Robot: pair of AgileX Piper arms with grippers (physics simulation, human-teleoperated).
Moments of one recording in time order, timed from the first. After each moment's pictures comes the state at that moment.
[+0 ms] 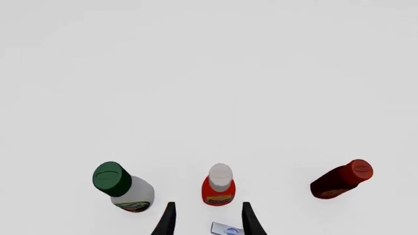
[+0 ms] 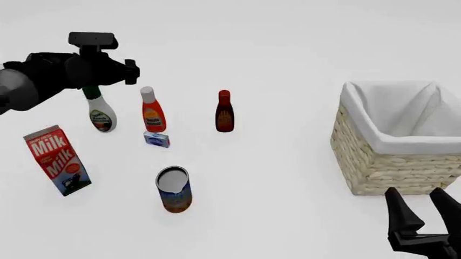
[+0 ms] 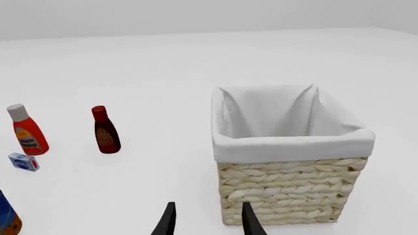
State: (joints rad) left arm -0.05 1.78 -1.48 0.30 0.00; right arm 0.01 0.25 0.00 -0.18 0.04
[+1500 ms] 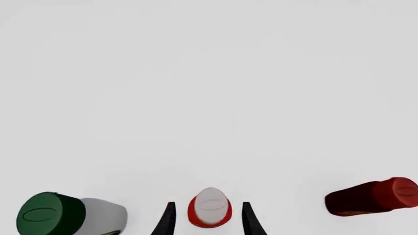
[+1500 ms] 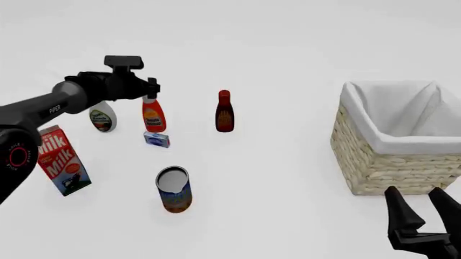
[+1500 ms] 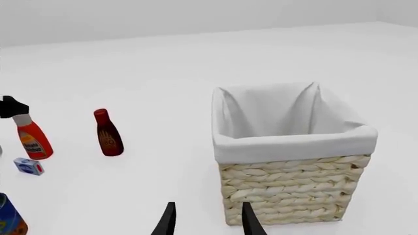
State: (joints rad) left arm -0.08 2.08 -1.65 0.25 -0.01; right arm 0.01 0.26 0.00 -0.19 0.07
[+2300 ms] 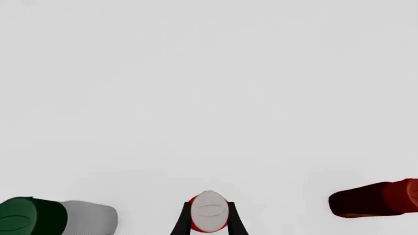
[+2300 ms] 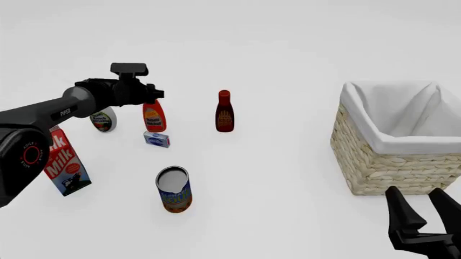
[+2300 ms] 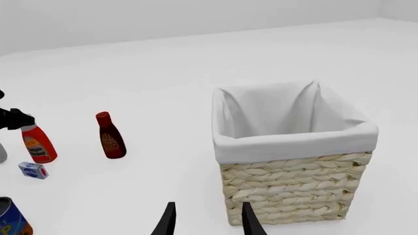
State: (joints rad) left arm -0.09 2.13 -1.67 0.22 -0.03; right arm 0.01 0.25 0.00 -0.19 0.09
